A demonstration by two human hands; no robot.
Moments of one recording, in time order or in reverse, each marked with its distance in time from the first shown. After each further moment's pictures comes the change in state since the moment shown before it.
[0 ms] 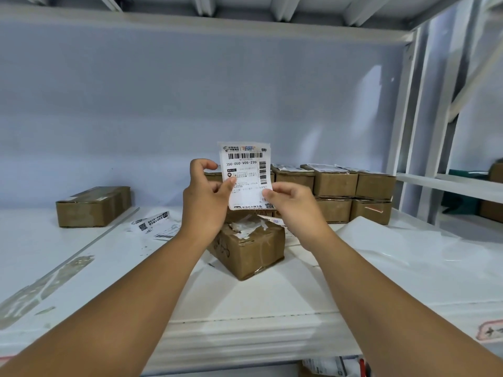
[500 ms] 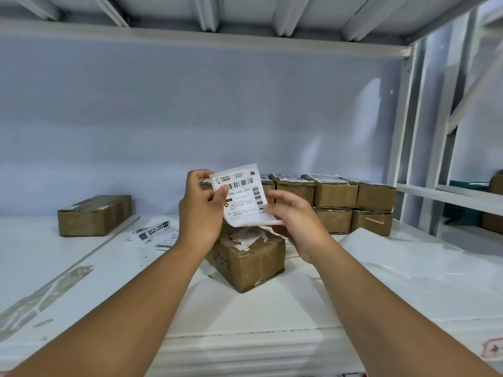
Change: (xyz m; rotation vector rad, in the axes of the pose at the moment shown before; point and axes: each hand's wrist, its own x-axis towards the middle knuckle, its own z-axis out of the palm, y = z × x) left_hand 0.004 -0.003 -0.002 -0.086 0.065 -0.050; right_hand 0.004 -0.001 -0.002 0.246 -0.054 0.163
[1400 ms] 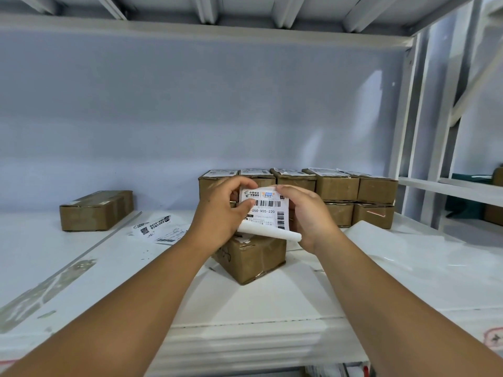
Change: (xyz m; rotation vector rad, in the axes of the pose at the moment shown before) left_hand -0.007 -0.002 0.007 0.169 -0.295 0.252; right_hand 0.000 -0.003 -0.004 0.225 0.088 0.037
